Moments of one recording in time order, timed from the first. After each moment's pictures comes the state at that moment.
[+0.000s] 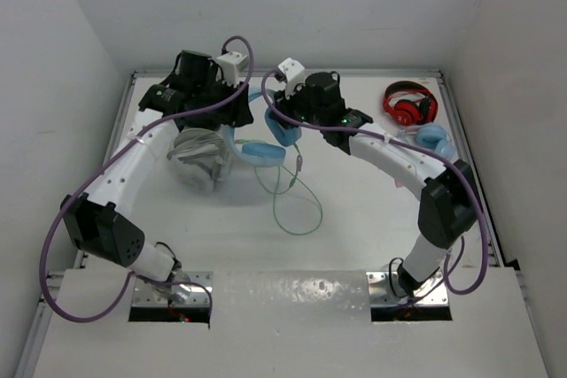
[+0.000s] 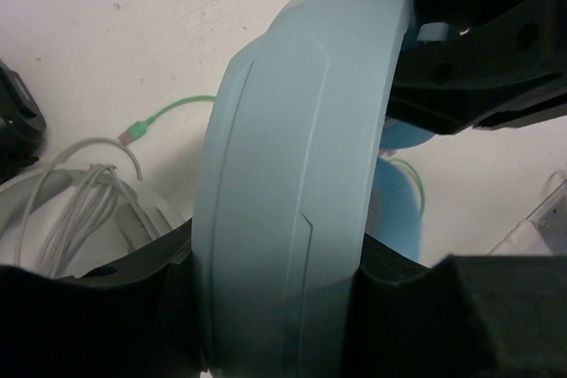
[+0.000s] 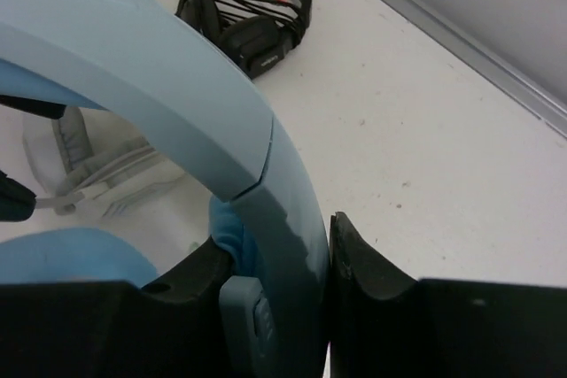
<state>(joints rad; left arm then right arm) -0.31 1.49 1.57 -0.79 0.39 0.03 0.61 1.71 1.38 -0.04 -0.15 -0.09</state>
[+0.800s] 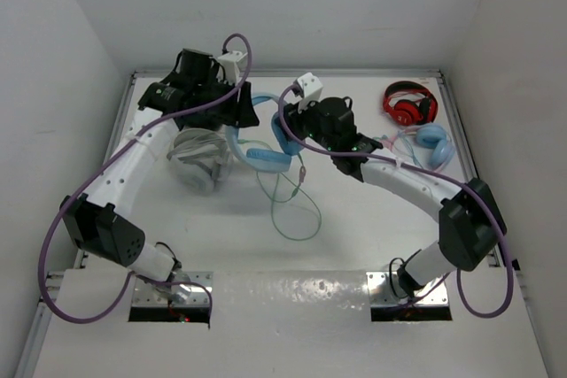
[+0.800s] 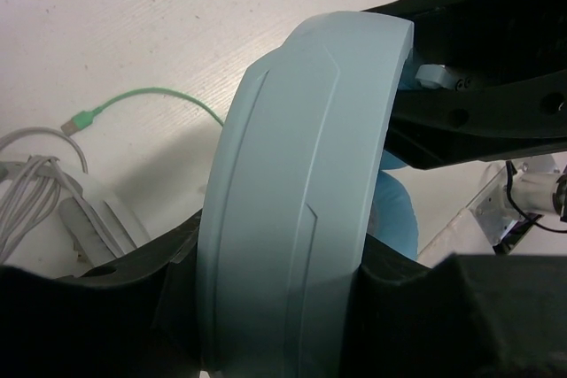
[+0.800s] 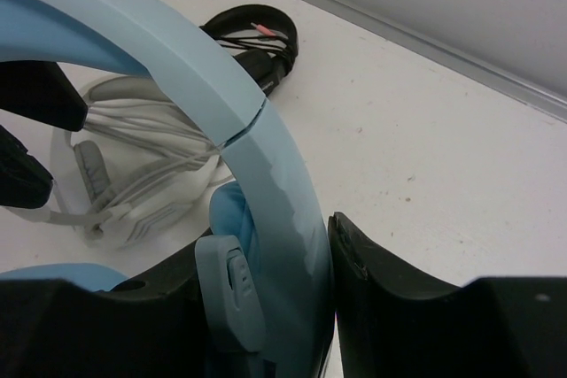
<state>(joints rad) -0.31 1.49 1.61 -0.83 0.44 -0.09 0.65 1.53 1.06 0.24 0.01 0.05</state>
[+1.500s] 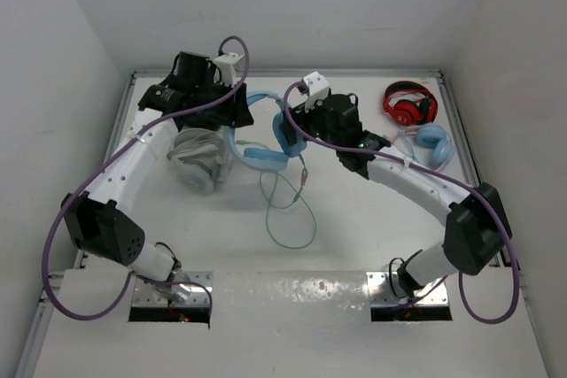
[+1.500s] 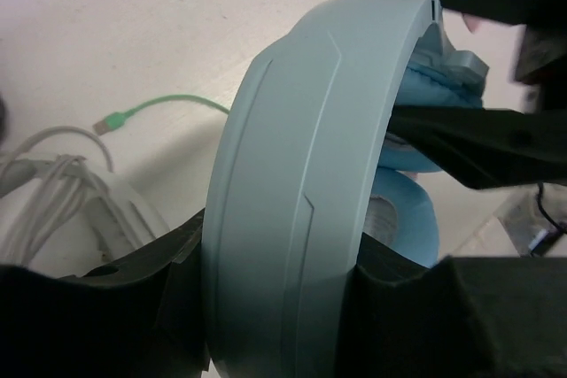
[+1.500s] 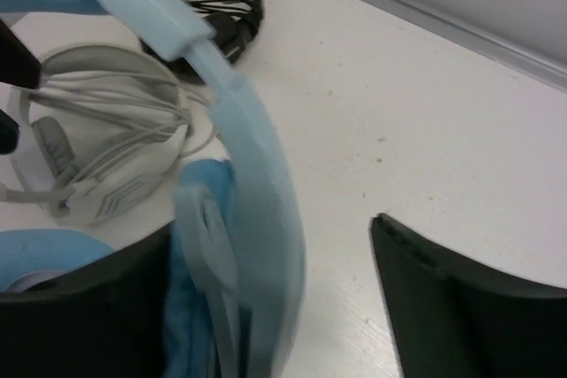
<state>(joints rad) -0.31 1.50 1.57 -0.81 0.42 -0.05 0.64 1.50 1.06 0.14 0.04 0.07</state>
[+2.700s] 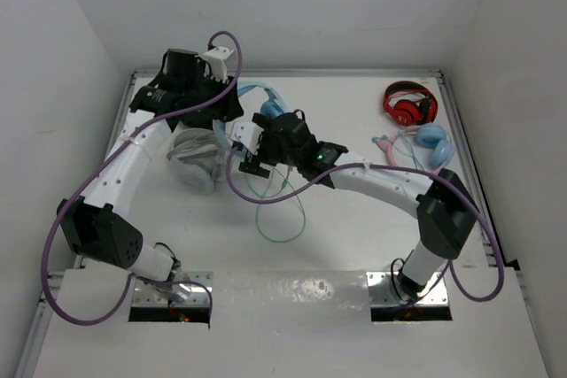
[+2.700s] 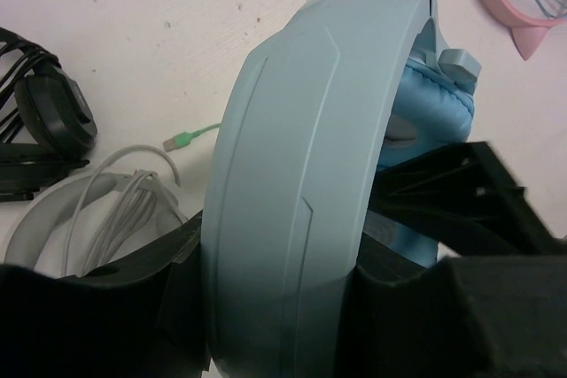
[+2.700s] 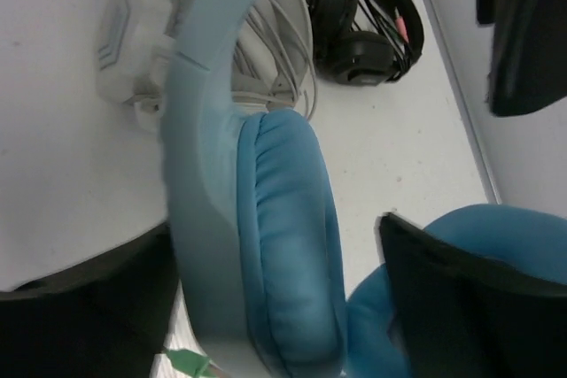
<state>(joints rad) -0.25 1.47 1.54 -0.73 0.38 0.03 0.88 1.65 1.21 0.02 -0.11 -0.57</state>
